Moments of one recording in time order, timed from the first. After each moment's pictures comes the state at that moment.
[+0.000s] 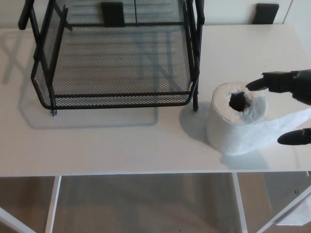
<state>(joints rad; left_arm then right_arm) 0.06 0.68 0.31 1.03 -0.12 0.18 -0.26 -0.41 -0.95 0.31 -0.16 -0.34 0.11 0.59</state>
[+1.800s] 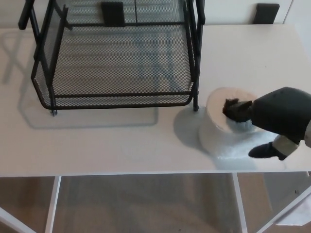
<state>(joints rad) 0.00 0.72 0.23 1.08 -0.09 0.18 -0.26 -0.42 -0.79 0.46 -0.02 -0.65 -0.04 0.42</state>
